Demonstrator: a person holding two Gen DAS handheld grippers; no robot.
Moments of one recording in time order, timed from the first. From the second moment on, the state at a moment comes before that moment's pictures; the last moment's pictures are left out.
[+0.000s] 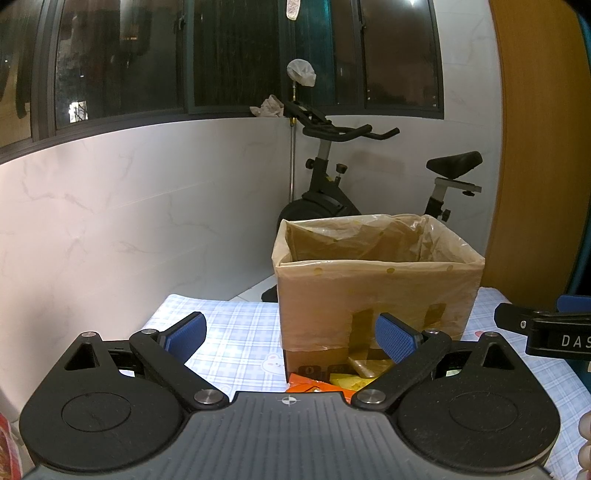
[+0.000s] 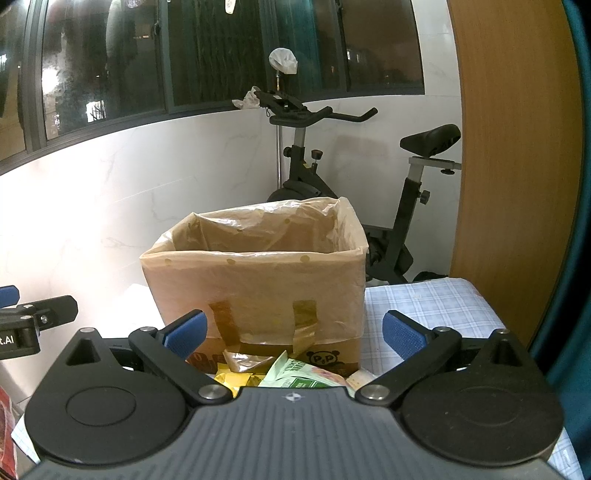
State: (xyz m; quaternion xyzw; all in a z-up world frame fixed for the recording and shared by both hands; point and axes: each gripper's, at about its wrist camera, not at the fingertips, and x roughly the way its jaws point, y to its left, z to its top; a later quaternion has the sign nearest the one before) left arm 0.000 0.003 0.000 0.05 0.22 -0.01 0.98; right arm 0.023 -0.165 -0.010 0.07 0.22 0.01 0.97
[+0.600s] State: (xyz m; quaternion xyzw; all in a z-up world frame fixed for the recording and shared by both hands) left arm 0.000 0.003 -0.001 0.05 0.22 -0.01 0.98; right arm 0.024 -0.165 -0.011 0.07 0.22 0.01 0.97
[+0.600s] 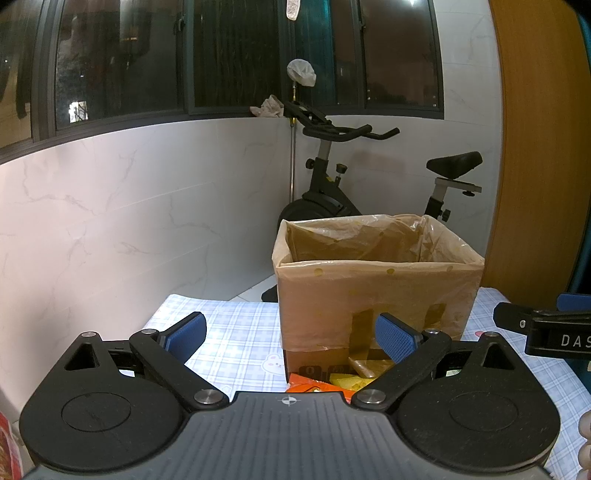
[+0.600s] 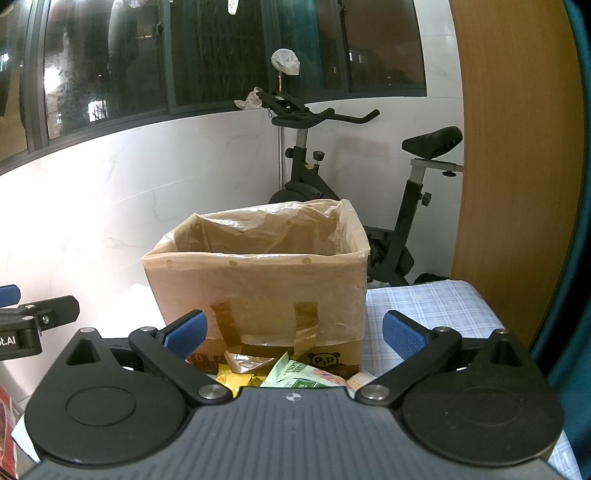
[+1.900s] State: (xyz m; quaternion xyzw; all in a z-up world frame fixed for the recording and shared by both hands) left arm 0.022 0.034 -0.003 0.03 0.20 0.04 0.98; right arm 0.028 -0.178 -0.019 0.09 0.18 0.02 0.98
